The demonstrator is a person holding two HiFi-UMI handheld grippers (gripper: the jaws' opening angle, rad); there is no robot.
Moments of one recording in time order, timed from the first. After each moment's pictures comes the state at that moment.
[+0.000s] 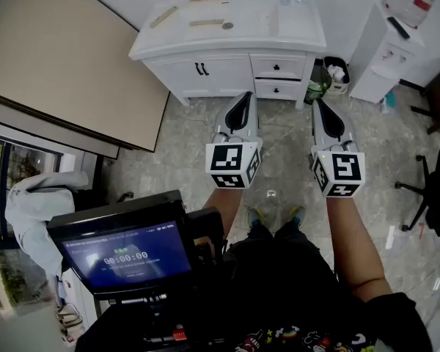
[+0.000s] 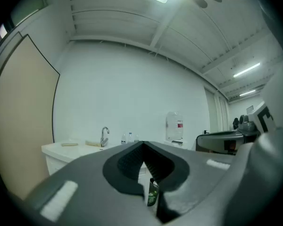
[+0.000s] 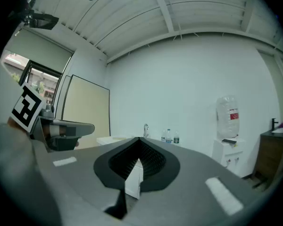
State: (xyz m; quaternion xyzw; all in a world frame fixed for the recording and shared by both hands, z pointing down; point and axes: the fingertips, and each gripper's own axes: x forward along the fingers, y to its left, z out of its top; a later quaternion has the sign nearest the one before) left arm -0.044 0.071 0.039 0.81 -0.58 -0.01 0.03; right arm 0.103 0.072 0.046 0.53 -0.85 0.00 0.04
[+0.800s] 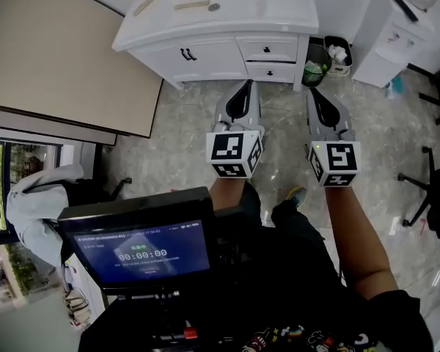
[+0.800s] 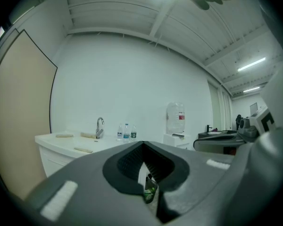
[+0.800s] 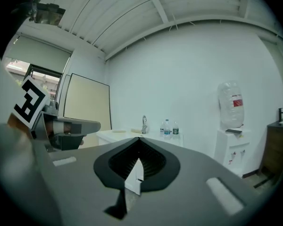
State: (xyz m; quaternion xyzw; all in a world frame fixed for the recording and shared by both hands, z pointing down) left arm 0.041 0.002 0.098 0.80 -0.60 0.01 0.06; right arm 0.170 0.003 0.115 0.50 -0.87 0.02 0.05
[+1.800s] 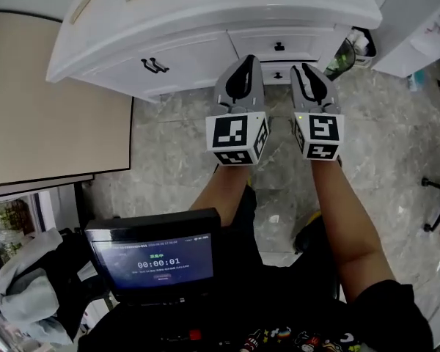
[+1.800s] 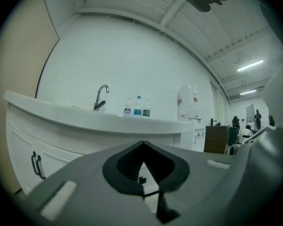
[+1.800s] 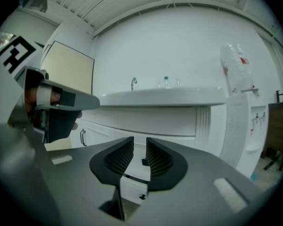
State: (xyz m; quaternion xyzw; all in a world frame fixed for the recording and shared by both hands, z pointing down) left arm -0.048 -0.265 0.367 0.83 -0.56 -0.01 0.06; right arm 0.049 -0.270 0.434 0.56 -0.82 0.04 0.08
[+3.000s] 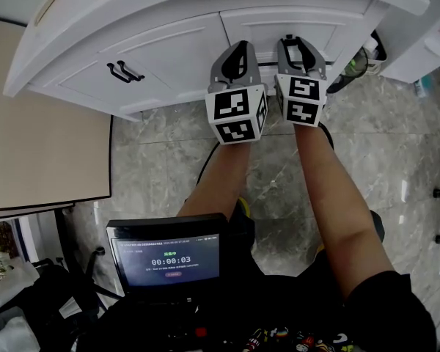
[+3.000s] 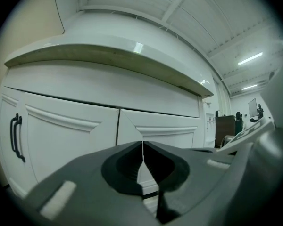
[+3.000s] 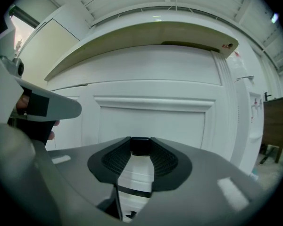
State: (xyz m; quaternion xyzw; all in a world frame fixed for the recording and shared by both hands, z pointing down) left arm -0.077 -0.366 0.539 0.82 -0.57 0.00 0.05; right arm 0.019 -0.399 0.589 0.63 -0.77 0.02 0.08
